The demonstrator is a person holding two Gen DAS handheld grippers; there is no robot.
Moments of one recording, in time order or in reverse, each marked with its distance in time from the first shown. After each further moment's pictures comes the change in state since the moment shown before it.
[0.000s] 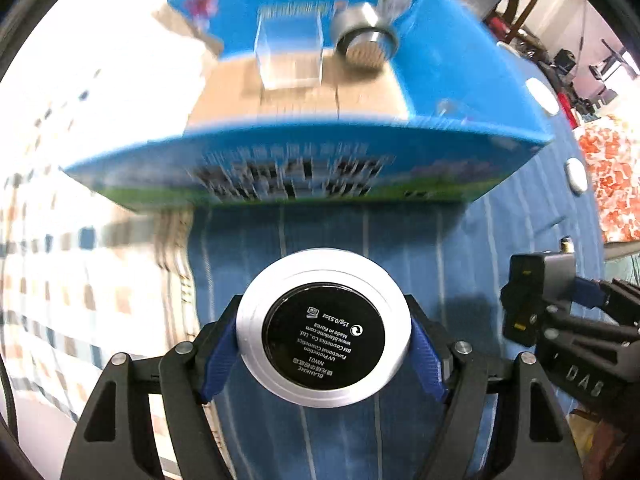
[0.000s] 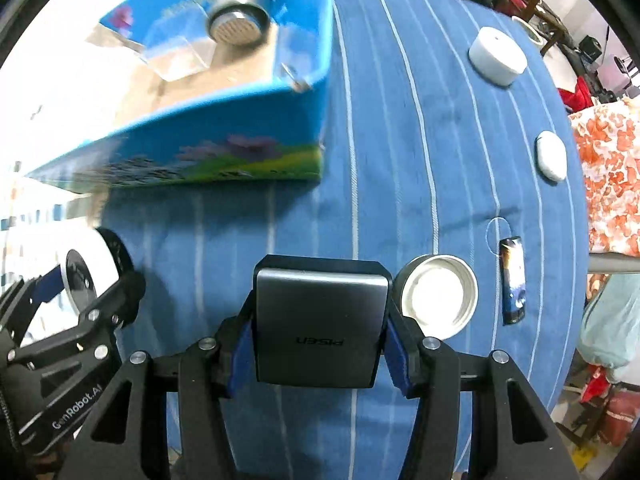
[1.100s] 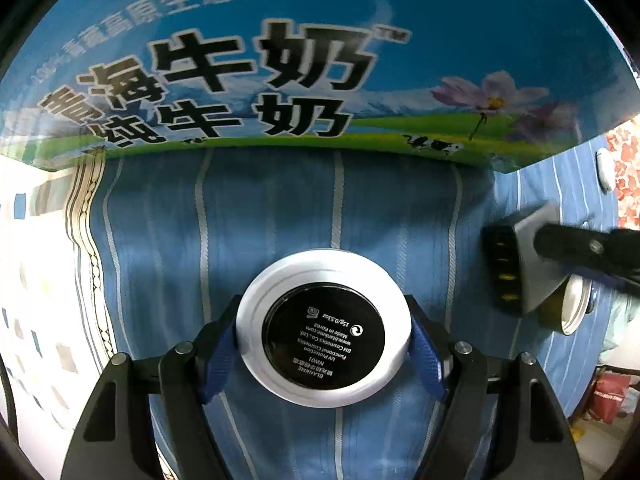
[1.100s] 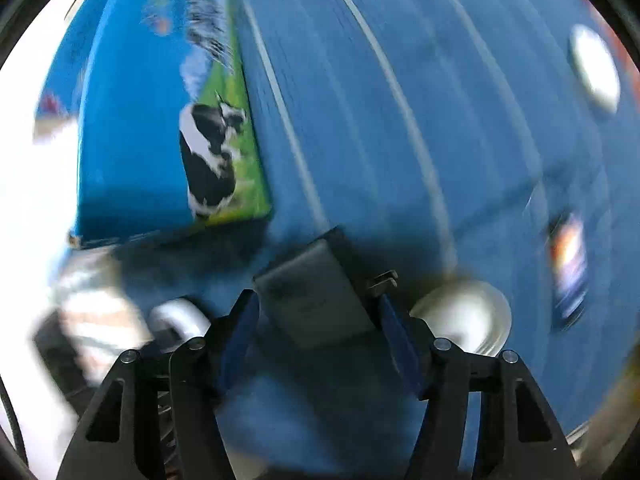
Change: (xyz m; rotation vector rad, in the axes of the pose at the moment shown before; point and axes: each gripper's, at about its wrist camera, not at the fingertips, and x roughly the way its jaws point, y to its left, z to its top) left arm 0.078 -0.091 0.029 -0.094 0.201 -0.071; right arm 0.082 -0.064 0.052 0.315 0.221 0.236
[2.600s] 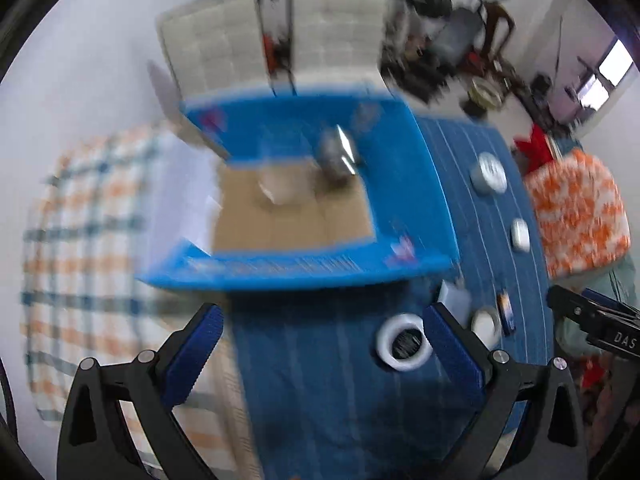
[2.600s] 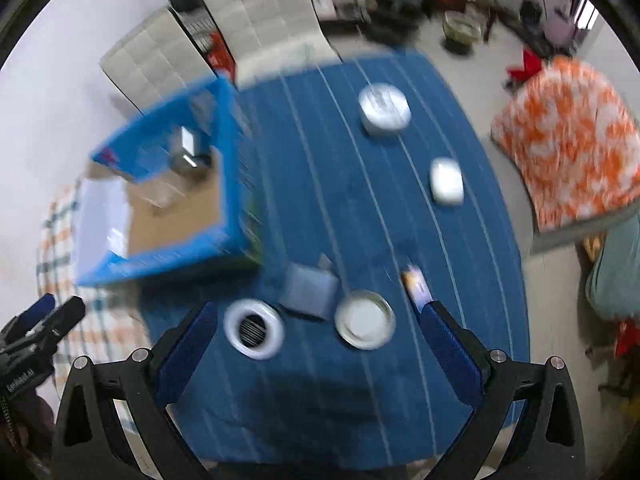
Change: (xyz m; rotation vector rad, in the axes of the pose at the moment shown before) left arm -0.171 -0.004 0.037 0.120 -0.249 -0.005; right arm -0.112 0.003 -0.052 -0.073 -0.301 -0.126
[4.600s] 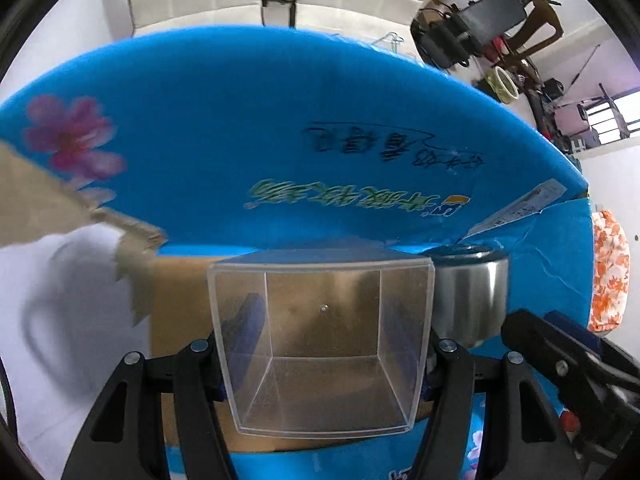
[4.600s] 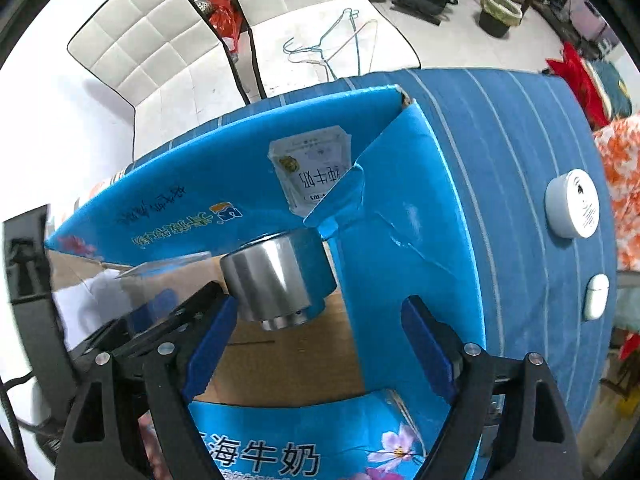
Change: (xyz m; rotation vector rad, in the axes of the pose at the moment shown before) left arm 0.178 0.114 0.161 -0.130 0.200 -0.189; right arm 0.128 0.192 0.193 0.033 0.107 -0.054
